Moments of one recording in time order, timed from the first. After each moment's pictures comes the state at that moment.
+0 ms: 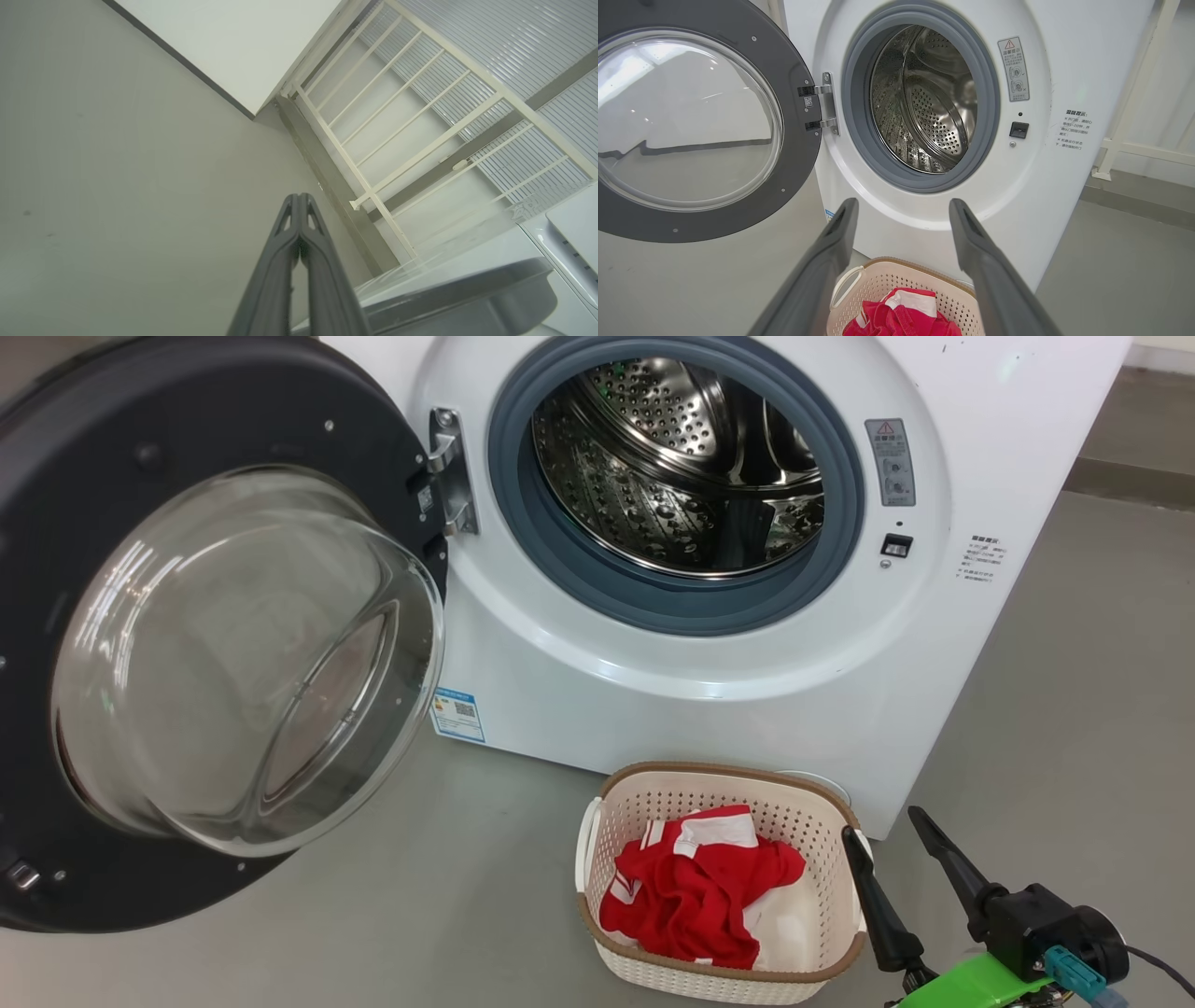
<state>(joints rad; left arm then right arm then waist) -0.82 0.44 0.51 0.88 -0.72 0.07 0.20 0.02 -0.05 0.08 0.23 0.18 0.12 -0.26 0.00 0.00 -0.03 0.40</state>
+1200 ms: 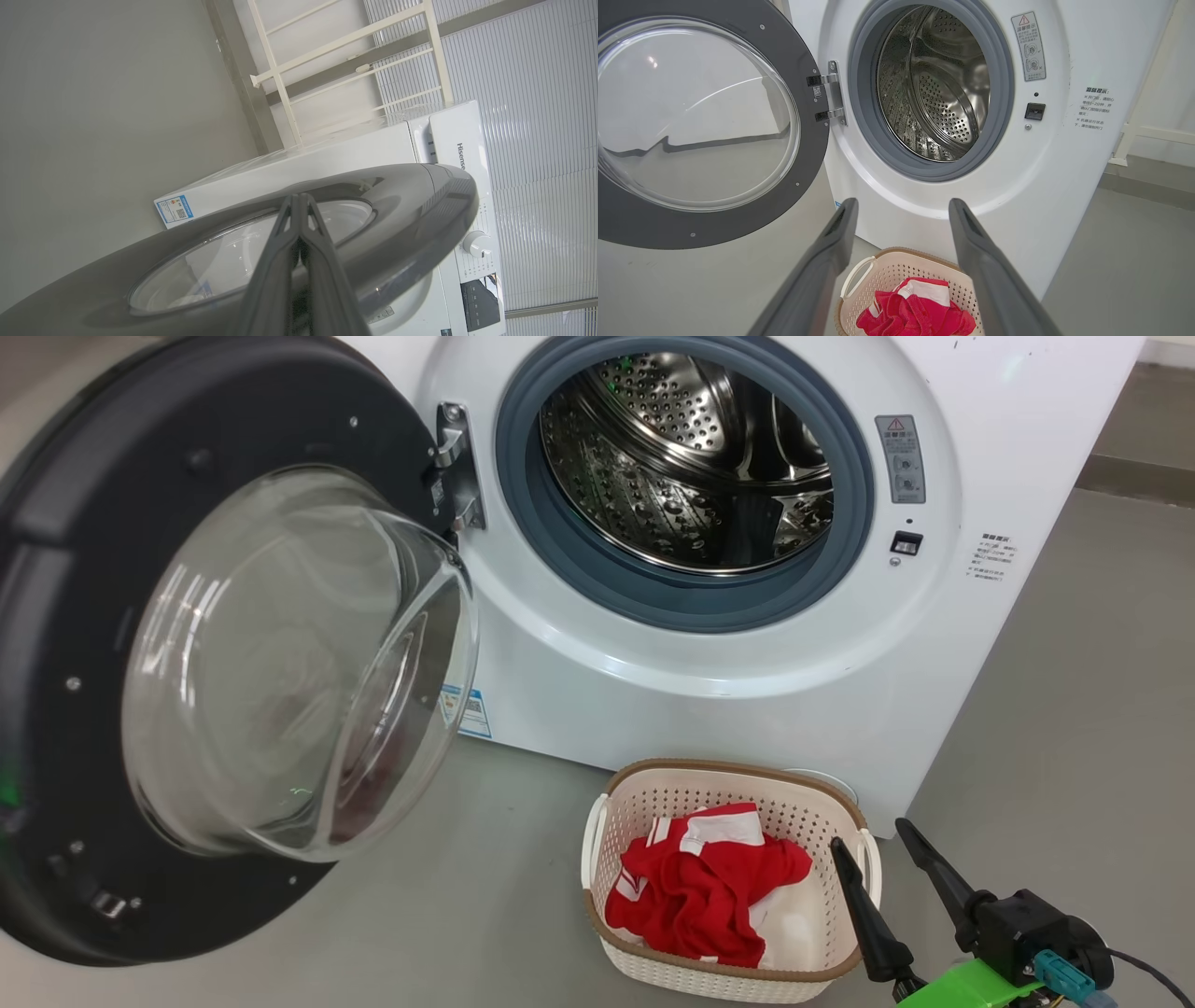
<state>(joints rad) -0.71 0.33 0.67 0.81 -1.10 -0.10 0.76 0.02 -0.05 0.10 0.26 0.22 0.12 -0.26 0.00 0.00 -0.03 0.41</state>
